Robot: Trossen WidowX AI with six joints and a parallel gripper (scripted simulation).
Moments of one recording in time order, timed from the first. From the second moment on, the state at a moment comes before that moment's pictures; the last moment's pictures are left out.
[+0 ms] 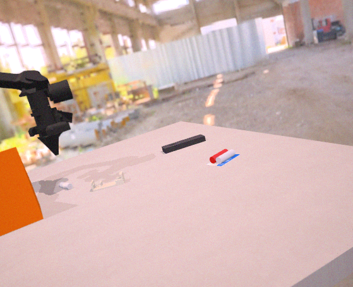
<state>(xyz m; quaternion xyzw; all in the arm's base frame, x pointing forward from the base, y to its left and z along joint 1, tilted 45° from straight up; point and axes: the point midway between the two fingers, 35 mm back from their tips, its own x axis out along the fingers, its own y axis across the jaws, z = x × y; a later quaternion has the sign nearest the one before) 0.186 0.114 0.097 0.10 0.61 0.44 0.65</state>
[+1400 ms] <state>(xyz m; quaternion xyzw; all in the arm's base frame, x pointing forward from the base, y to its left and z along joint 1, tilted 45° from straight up) 0.169 0.182 0.056 -0.39 0.12 0.74 0.53</state>
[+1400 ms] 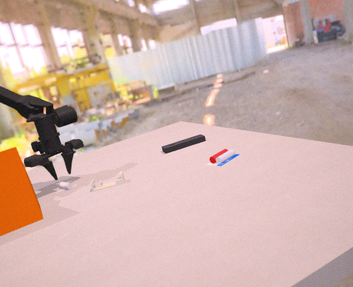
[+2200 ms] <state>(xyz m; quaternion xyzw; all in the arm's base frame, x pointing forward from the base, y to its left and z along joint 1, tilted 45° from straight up) 0.162 0.207 0.031 -0.39 0.12 0.74 0.53</state>
